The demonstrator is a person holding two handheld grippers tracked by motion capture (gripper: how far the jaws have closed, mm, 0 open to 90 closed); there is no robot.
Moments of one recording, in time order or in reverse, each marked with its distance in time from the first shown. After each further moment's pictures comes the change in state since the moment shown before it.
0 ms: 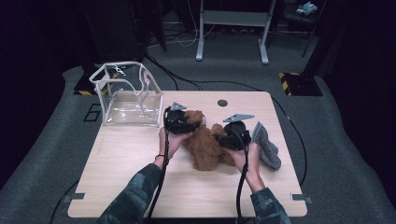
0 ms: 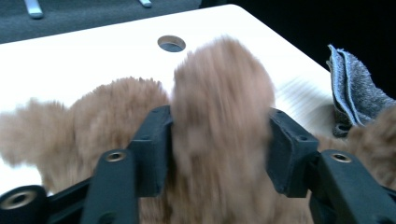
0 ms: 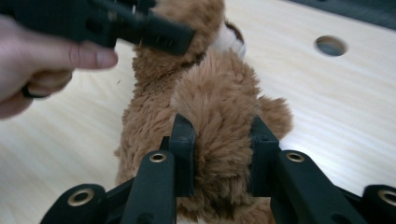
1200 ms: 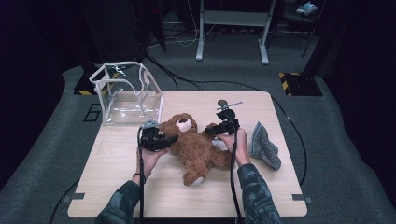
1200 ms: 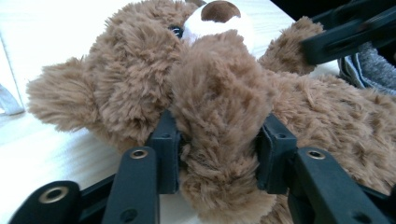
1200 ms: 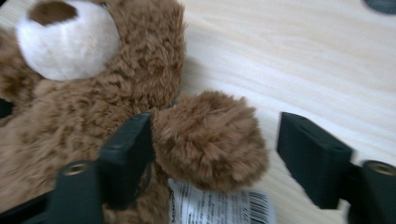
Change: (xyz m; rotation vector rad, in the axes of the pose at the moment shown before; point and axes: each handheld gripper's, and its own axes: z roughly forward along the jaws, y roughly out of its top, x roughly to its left) left arm 0.044 -0.074 -0.049 -0.009 -0.029 -0.117; right arm -0.049 0.019 0.101 0.157 0.104 0.135
